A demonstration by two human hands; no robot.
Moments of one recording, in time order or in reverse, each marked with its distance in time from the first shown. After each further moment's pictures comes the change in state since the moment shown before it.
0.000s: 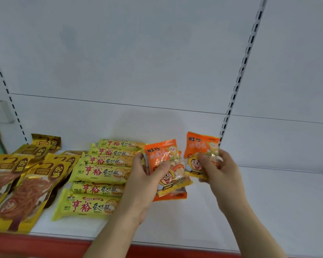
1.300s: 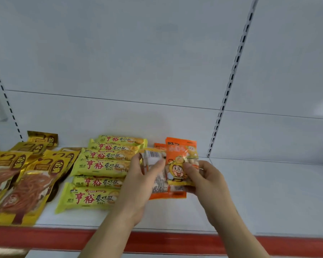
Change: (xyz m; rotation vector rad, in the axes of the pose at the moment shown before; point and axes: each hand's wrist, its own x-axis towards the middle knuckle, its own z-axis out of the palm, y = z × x) left_hand -0.018 -0.004 -0.014 -0.042 -0.084 -0.022; right_hand -0.051 0.006 0.014 -0.037 -0.144 0.046
